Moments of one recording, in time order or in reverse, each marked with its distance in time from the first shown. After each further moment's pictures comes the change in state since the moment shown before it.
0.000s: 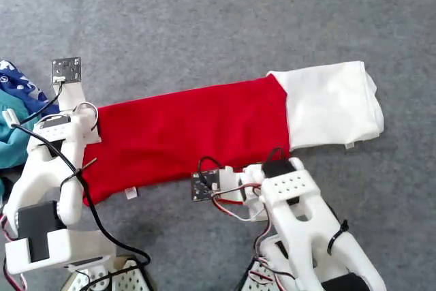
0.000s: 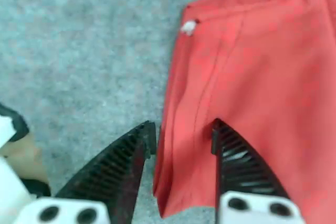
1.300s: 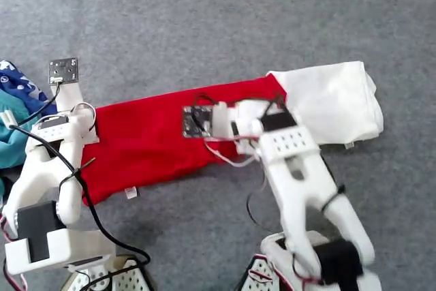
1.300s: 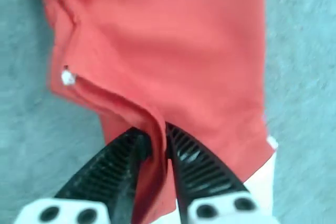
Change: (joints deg) left arm -0.9 0.0 0.0 0.0 0.0; right arm 1.6 14.9 -31.8 -7.1 0.0
